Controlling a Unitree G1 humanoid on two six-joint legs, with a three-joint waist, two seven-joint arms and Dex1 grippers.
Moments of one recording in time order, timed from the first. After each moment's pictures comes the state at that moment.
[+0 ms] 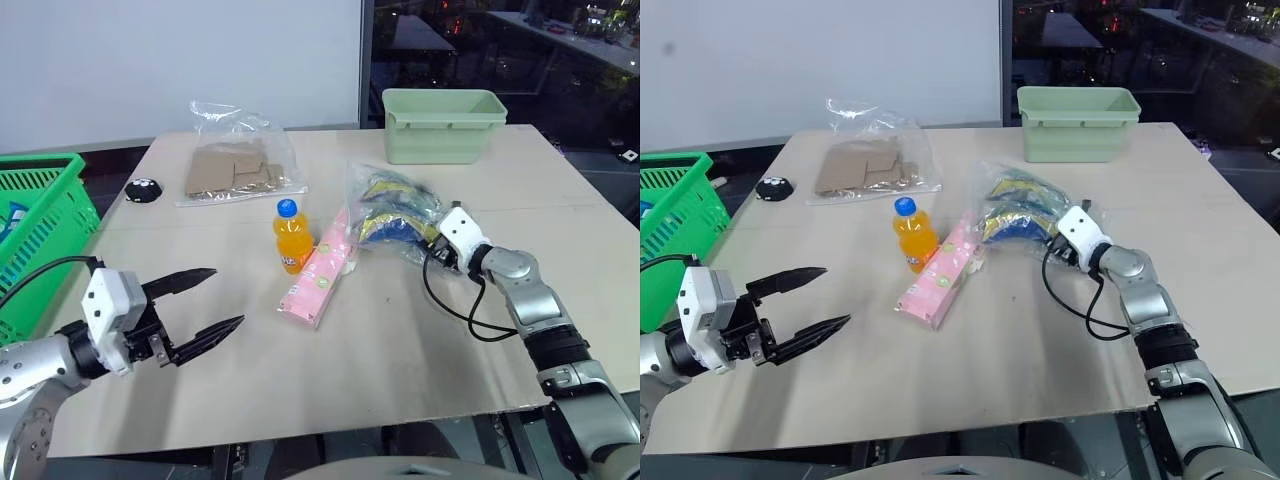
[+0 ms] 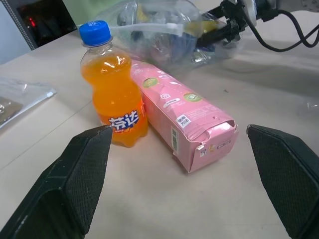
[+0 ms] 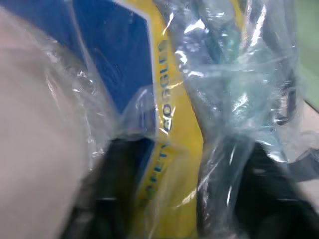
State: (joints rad) left arm 0.39 0.81 0.54 -0.45 -0.67 0.25 -1.06; right arm -0.48 -0.40 0.12 0.31 -0.07 0.17 0.61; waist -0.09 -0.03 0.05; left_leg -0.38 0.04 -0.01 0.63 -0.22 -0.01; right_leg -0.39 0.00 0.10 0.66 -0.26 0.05
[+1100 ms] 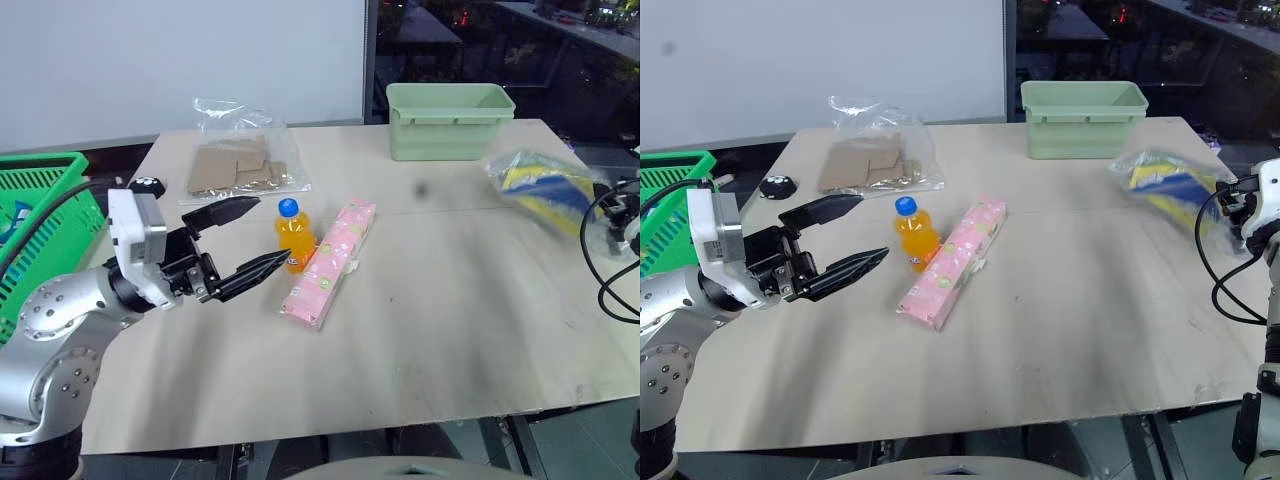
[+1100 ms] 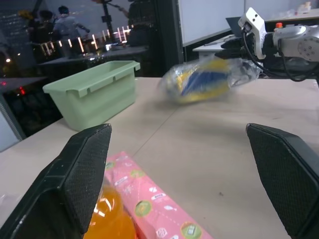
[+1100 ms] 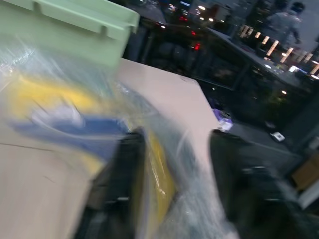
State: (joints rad) left arm -0.01 0.79 0.42 -0.56 -0.86 0.44 -0.87; right arm -0.45 -0.76 -0.38 0.41 0.16 0.19 0.43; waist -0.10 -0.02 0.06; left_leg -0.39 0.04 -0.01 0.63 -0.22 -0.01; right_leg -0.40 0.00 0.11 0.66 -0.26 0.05
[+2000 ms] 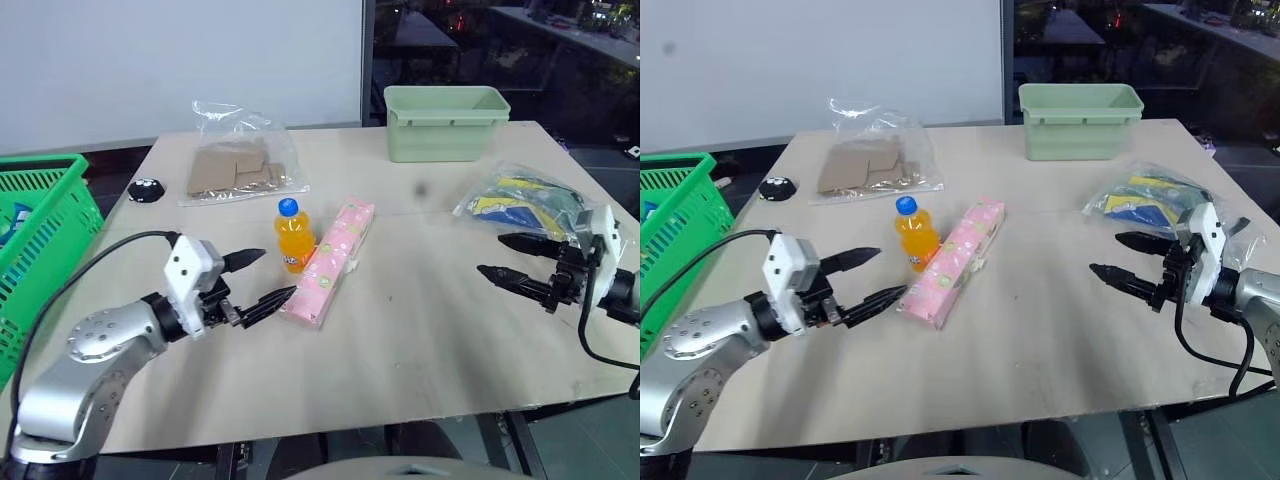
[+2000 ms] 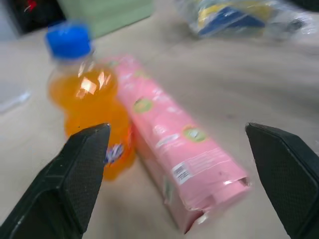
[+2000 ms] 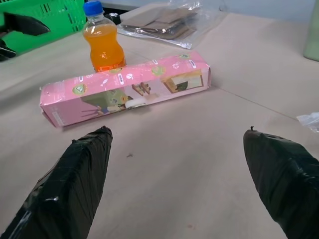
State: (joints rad) left arm 0.12 0.75 0.21 -0.54 -0.61 0.57 -0.68; right arm -0.06 -0.81 -0.33 -0.31 0.74 0.66 0.97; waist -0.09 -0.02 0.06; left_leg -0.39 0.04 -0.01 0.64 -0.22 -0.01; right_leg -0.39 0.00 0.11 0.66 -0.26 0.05
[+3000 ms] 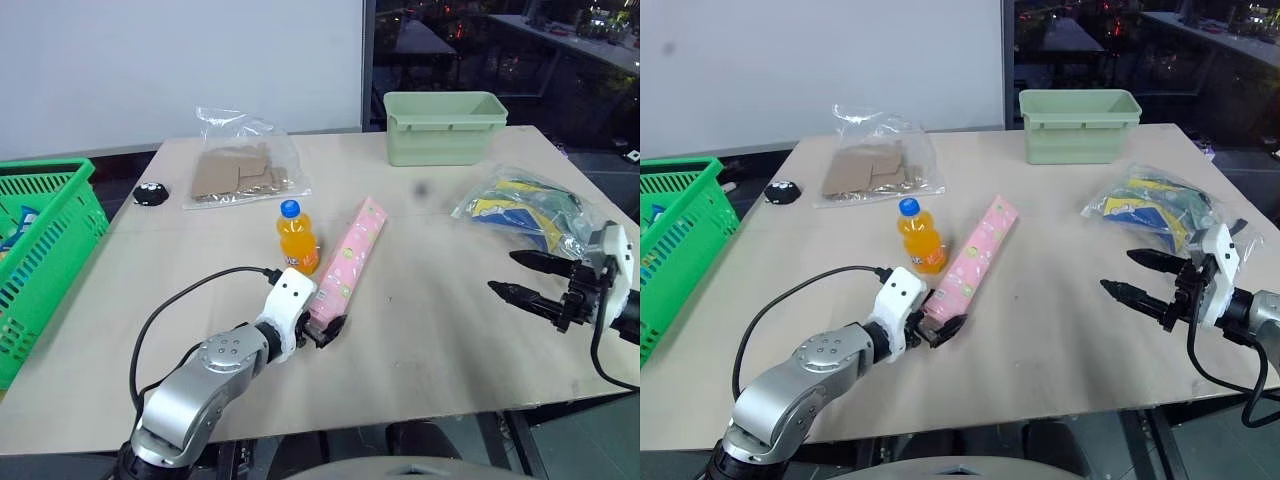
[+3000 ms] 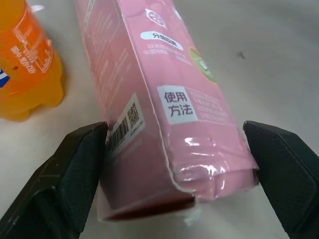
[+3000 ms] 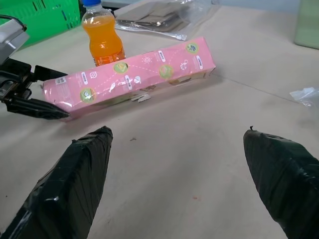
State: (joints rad) left arm 0.04 0.52 -0.17 -0.67 -0.37 0.96 -0.28; right arm 0.08 -0.82 -0.39 -0.34 0.75 0.63 0.98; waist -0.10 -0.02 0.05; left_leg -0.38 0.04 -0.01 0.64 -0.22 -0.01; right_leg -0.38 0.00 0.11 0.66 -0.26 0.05
